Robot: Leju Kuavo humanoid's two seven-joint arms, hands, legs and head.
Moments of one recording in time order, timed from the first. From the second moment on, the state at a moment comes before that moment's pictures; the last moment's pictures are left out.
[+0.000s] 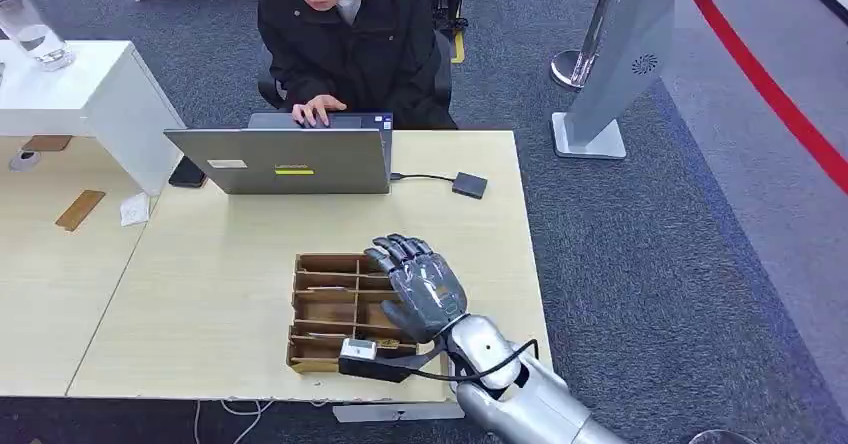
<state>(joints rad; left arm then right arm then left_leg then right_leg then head) -0.07 -0.23 0.77 -0.23 -1.32 0.40 -0.16 -0.40 0.06 0.85 -1.18 1.08 -0.29 0.05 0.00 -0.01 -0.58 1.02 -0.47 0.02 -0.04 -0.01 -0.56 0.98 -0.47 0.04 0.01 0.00</state>
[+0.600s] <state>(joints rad) -0.08 -0.23 0.77 -0.23 -1.32 0.40 -0.16 -0.40 0.06 0.85 -1.16 1.08 -0.29 0.06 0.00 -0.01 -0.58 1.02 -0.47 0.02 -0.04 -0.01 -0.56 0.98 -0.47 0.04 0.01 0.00</state>
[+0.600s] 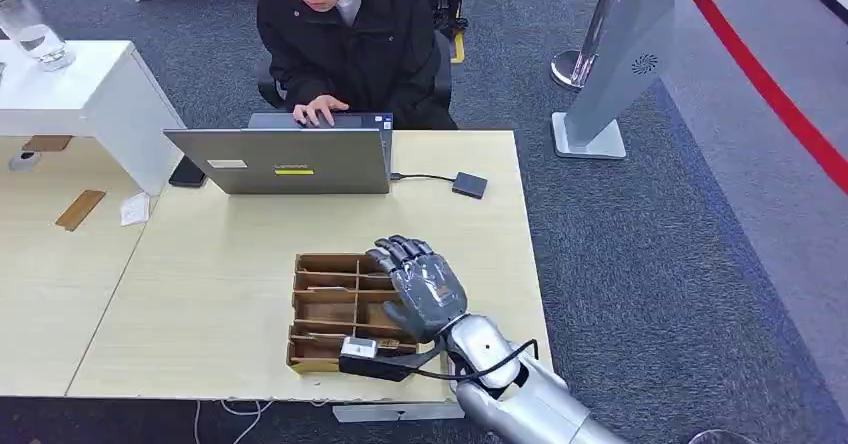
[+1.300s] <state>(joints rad) -0.08 -0.23 0.77 -0.23 -1.33 0.40 -0.16 -0.42 0.07 0.85 -1.13 1.07 -0.29 0.07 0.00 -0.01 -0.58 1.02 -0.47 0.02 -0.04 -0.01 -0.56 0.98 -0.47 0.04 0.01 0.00</state>
